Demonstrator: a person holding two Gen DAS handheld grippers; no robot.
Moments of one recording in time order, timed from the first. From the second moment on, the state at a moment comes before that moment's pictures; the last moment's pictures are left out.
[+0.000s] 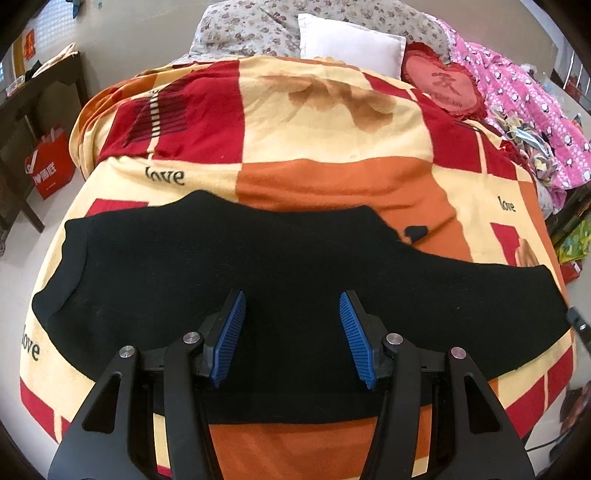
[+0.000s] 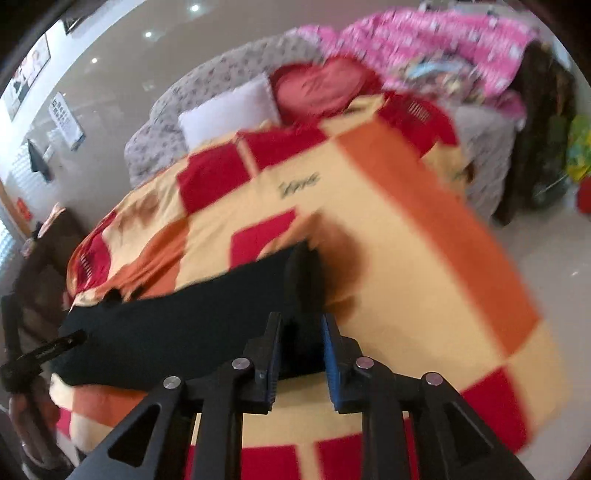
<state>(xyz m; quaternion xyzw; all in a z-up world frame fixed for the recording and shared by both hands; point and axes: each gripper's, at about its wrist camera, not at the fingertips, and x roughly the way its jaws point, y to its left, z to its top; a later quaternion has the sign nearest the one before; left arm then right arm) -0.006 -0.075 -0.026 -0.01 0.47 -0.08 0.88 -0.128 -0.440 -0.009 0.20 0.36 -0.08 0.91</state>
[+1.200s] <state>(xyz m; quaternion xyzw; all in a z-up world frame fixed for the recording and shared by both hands) -0.001 -0.143 -0.026 0.03 0.46 -0.12 0.88 -0.063 -0.378 -0.025 0.12 0.41 0.00 0.90</state>
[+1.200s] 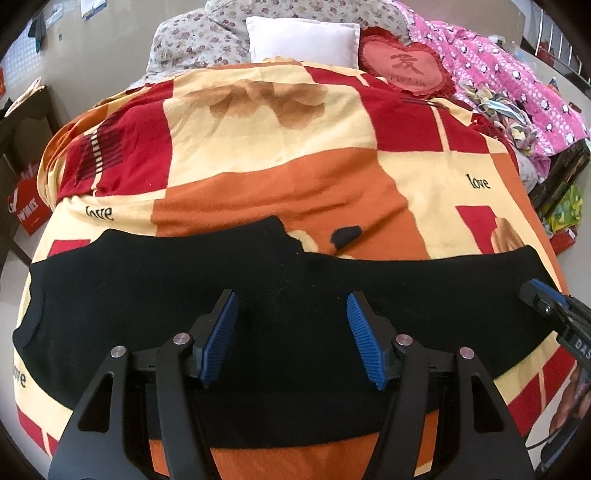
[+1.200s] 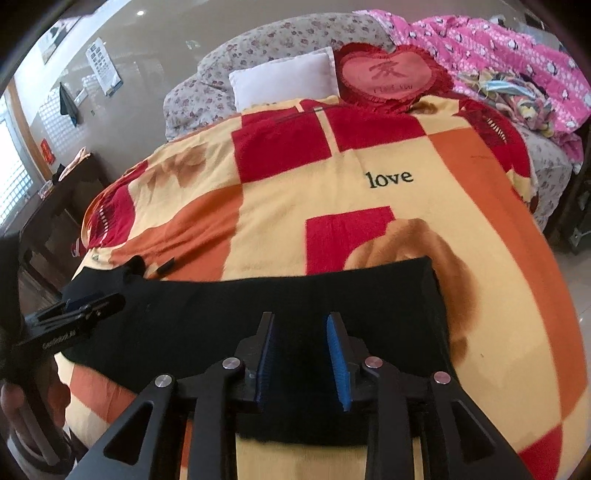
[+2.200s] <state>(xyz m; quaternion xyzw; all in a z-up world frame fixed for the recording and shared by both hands) -0.018 -0.235 -0.039 0.10 0.49 -0.23 0.83 -0.118 -0.418 -0.028 0.16 0.41 -0.05 0.90</state>
